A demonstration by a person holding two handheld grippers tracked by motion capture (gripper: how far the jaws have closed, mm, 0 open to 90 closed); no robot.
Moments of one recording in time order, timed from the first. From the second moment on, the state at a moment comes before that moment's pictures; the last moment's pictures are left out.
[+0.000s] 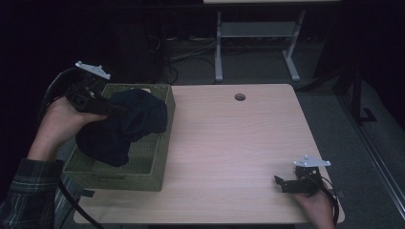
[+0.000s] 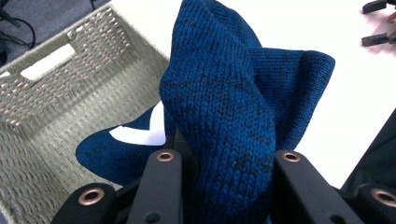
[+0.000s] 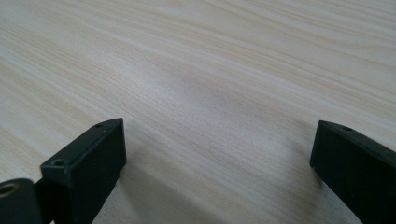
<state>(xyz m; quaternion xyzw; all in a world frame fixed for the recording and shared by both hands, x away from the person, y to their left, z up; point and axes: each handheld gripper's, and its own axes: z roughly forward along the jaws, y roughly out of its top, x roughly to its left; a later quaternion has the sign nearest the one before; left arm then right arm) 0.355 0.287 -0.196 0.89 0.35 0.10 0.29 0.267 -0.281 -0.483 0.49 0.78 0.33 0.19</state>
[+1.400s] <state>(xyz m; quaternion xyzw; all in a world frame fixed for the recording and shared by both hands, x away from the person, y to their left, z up) 0.362 0.190 -0.180 0.91 0.27 0.08 0.31 0.268 -0.282 -0.483 0.49 0.78 0.33 0.19</state>
